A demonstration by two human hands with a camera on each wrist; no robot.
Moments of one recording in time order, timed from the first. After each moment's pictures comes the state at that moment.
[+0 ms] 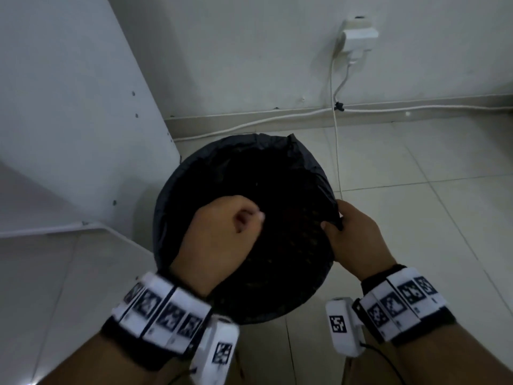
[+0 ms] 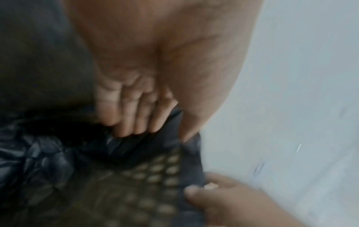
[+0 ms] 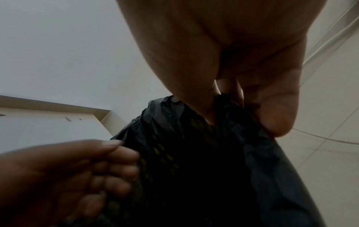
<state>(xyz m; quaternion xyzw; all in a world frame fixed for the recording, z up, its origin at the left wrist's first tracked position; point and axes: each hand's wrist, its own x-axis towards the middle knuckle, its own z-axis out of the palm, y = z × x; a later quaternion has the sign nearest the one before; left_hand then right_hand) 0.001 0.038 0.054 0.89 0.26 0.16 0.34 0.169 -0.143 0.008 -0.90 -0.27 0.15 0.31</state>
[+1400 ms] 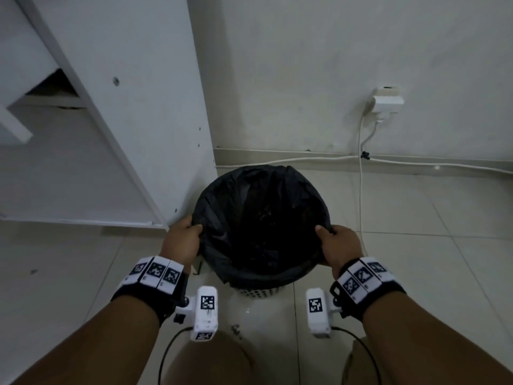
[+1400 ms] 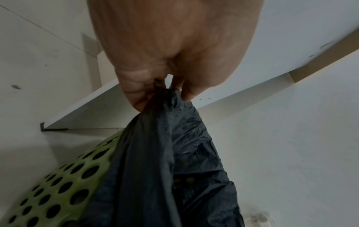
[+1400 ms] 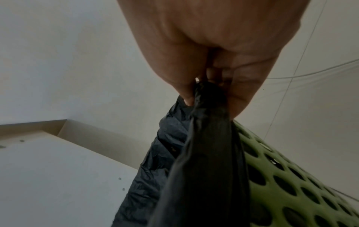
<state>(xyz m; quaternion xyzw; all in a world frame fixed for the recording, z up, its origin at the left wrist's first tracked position) -0.075 0.145 0.000 0.59 0.50 0.22 0.59 0.158 -0.069 0.003 -0.85 -0.10 0.23 0.46</state>
